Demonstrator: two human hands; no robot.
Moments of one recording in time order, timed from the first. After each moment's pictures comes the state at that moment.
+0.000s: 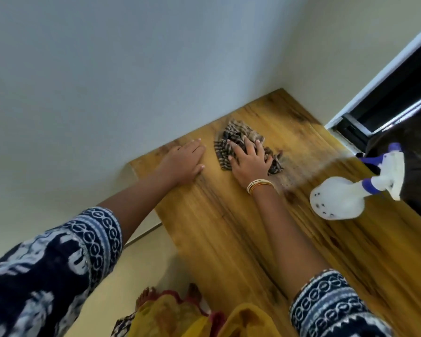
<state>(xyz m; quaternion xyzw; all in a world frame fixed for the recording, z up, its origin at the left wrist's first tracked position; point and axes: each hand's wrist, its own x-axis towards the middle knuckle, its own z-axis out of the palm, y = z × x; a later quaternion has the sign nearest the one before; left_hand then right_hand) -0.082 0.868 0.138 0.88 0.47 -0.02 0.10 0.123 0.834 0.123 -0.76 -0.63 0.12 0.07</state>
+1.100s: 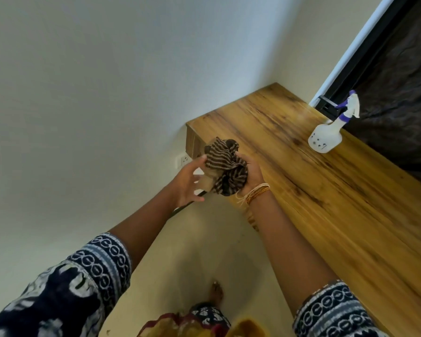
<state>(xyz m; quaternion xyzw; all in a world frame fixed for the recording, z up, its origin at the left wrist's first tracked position) -0.253 0.613 0.182 0.33 0.46 0.26 0.79 -0.090 0.598 0.194 -0.47 -0.12 0.69 0.54</state>
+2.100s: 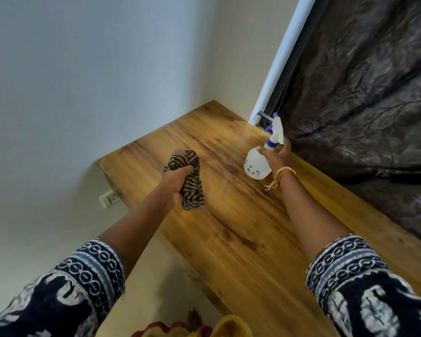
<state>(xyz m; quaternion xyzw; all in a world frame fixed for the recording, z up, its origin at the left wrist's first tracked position) -0.013 0.705 0.198 0.25 0.52 0.33 0.75 0.257 0.676 0.225 -0.78 -0.27 0.26 0.51</state>
